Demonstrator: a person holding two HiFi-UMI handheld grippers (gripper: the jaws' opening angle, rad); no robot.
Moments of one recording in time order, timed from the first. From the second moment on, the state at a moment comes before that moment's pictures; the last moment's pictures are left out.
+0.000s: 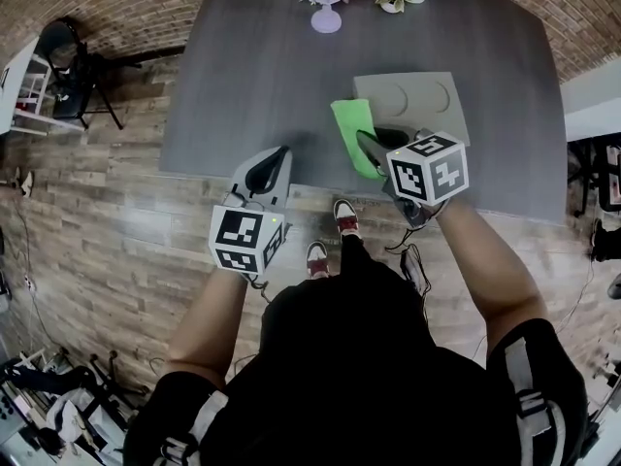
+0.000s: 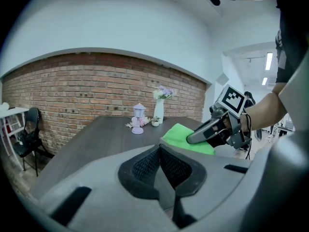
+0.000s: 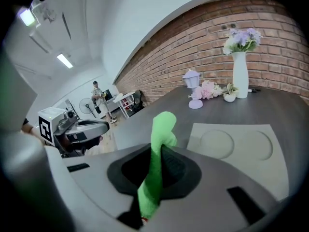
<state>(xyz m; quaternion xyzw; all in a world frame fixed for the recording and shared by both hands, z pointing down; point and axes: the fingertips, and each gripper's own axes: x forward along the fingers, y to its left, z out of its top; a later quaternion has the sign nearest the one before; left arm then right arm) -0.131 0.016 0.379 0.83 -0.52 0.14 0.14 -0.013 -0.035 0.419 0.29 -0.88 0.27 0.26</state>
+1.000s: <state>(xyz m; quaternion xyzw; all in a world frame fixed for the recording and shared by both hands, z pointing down) -0.001 -0.080 0.424 0.86 -0.46 0.16 0.16 0.181 -0.101 0.469 0.36 -0.84 0.29 0.28</state>
